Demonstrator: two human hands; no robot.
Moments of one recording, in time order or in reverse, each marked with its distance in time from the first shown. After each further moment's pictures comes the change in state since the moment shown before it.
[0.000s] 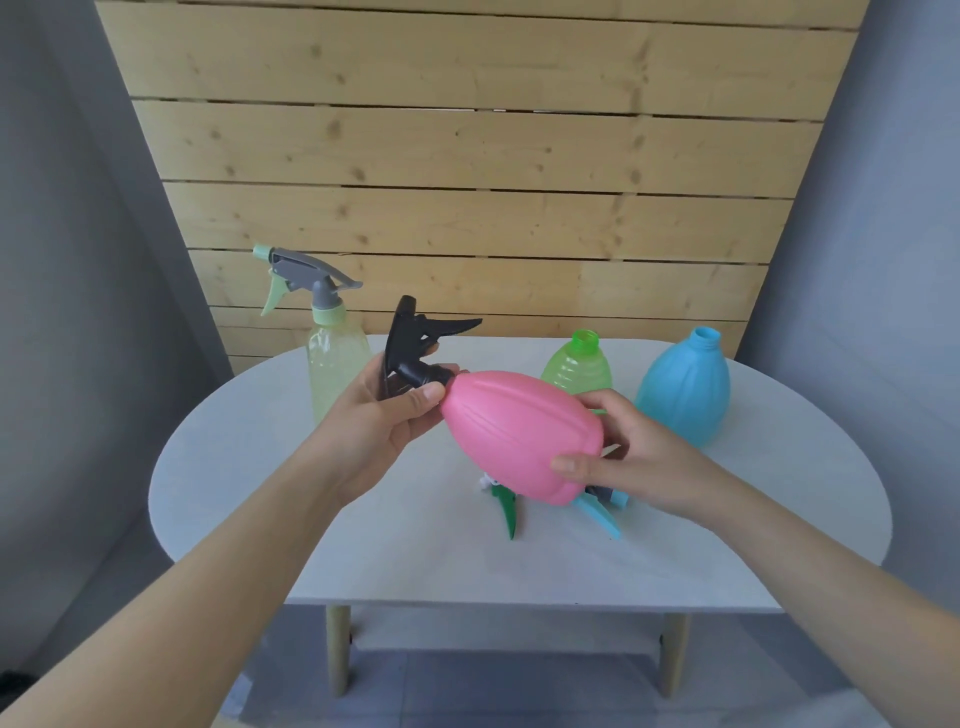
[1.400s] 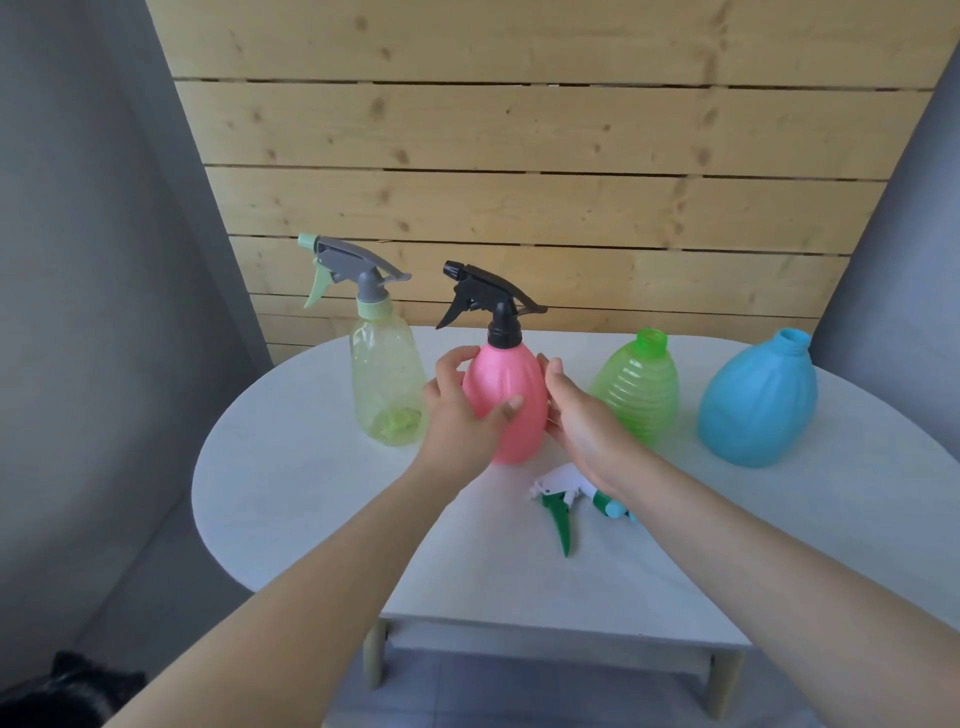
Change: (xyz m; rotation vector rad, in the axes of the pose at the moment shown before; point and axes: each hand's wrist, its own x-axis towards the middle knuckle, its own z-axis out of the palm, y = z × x) left_hand 0.036 -0.054 0.001 0.647 0.363 0.003; right_hand 0.114 0.013 0.076 0.384 0.127 0.224
